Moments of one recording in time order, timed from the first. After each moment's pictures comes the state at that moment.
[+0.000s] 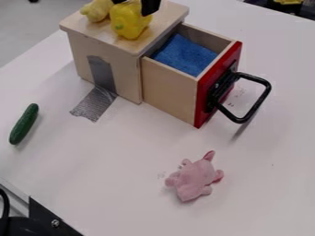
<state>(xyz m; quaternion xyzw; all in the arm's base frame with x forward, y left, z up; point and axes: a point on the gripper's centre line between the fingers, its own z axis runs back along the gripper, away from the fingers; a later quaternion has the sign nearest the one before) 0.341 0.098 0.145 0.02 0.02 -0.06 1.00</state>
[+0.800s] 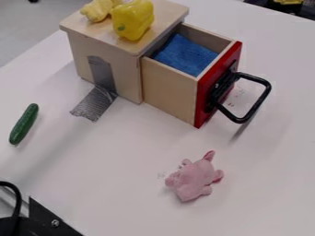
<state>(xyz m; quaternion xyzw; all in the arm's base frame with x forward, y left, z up) 0.294 0.037 0.230 0.10 -0.02 -0.12 0.99</state>
